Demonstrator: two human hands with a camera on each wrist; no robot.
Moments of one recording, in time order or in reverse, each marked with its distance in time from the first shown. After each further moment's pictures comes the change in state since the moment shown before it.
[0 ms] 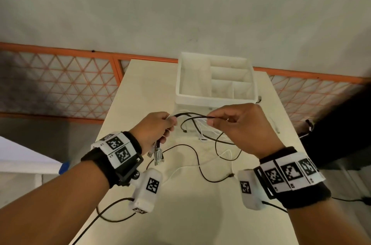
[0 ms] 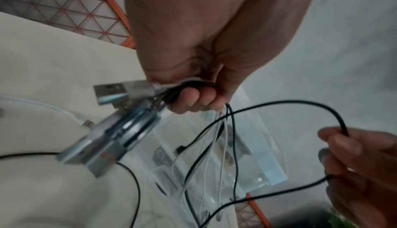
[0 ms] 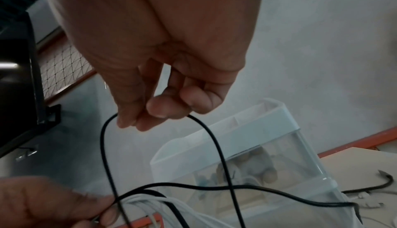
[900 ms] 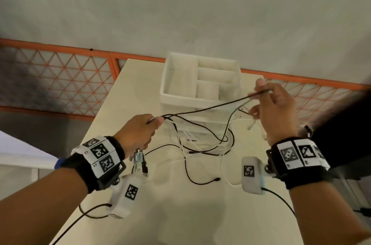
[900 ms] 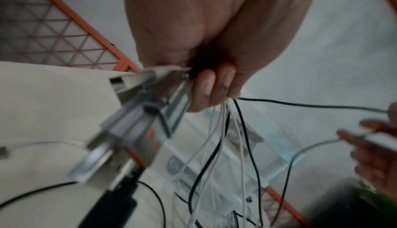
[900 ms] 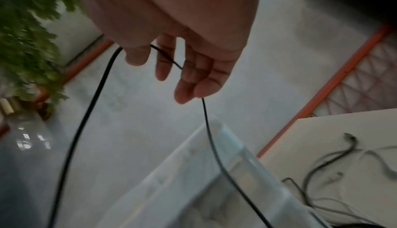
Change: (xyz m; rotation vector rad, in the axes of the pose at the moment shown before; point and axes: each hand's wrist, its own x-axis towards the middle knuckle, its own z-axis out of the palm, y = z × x) left_hand -0.009 -0.003 0.019 0.134 0.107 0.011; right_hand 0.030 0.071 -0.074 0.190 0.453 0.175
